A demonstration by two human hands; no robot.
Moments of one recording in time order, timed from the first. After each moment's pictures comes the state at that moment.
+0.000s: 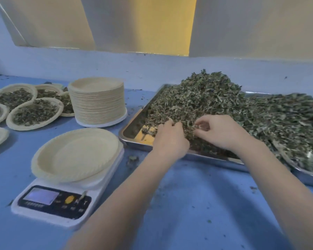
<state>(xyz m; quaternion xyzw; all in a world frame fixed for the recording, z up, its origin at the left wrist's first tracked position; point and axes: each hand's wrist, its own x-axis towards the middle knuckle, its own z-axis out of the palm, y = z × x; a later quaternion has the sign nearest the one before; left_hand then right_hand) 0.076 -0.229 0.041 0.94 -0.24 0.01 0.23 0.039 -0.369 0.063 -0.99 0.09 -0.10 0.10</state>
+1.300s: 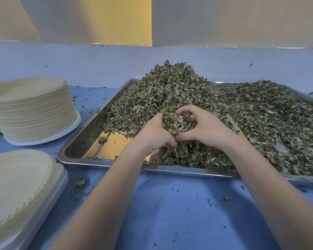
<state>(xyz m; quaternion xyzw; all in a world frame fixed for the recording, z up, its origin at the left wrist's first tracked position) 0.123 -0.304 0.040 0.82 -0.26 -0.21 0.46 0.055 -0.449 0.041 -0.92 0.09 -0.13 0.35</state>
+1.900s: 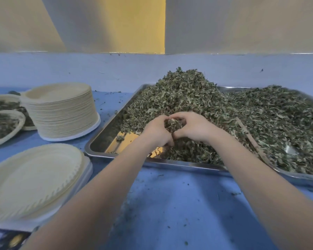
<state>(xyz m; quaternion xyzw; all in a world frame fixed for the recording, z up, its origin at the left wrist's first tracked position) 0.116 -0.279 0.051 0.86 -0.24 -0.15 0.42 0.078 -0.407 0.053 -0.93 0.09 -0.06 0.36</state>
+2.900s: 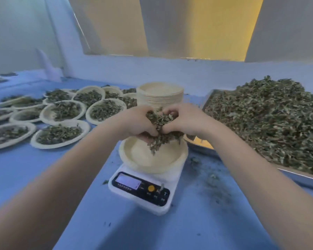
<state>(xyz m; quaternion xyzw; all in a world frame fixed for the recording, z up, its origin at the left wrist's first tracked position) 0.107 -0.020 0.107 0.87 -0.12 -0.13 0.46 0.106 -0.175 0.097 -0.93 -0.11 -0.05 0.35</state>
